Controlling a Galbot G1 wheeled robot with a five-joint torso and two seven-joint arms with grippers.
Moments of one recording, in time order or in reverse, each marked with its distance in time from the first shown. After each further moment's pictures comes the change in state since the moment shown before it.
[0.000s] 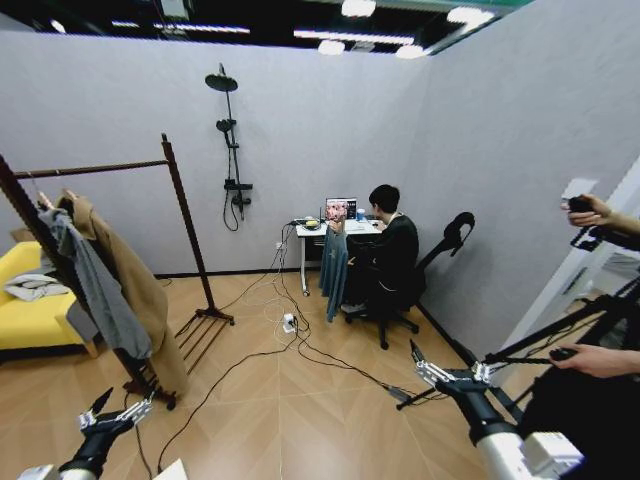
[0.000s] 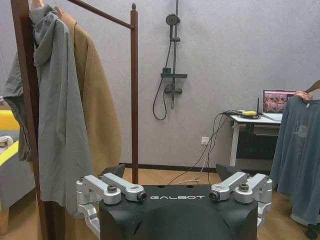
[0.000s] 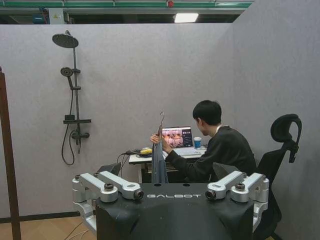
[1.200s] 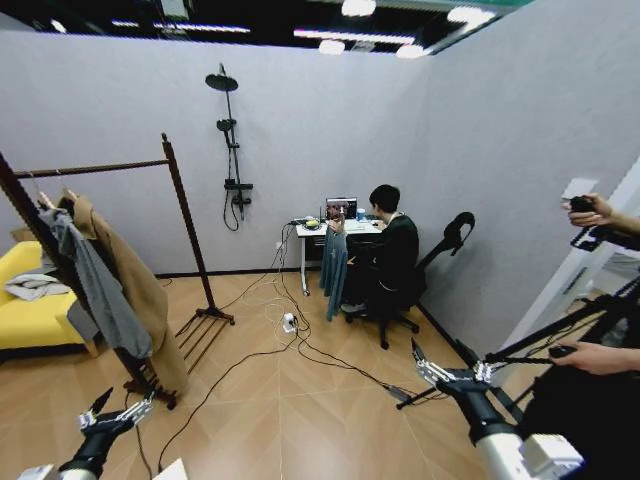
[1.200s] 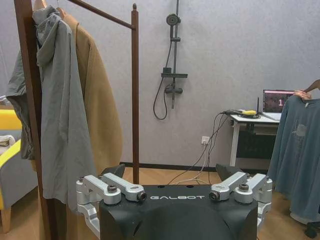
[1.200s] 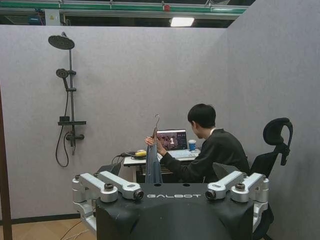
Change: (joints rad) left arm 0.000 0.000 0.000 0.000 0.000 0.000 0.000; right arm -0.020 0.004 0.002 0.001 -0.018 0.030 0.019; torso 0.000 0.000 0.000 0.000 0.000
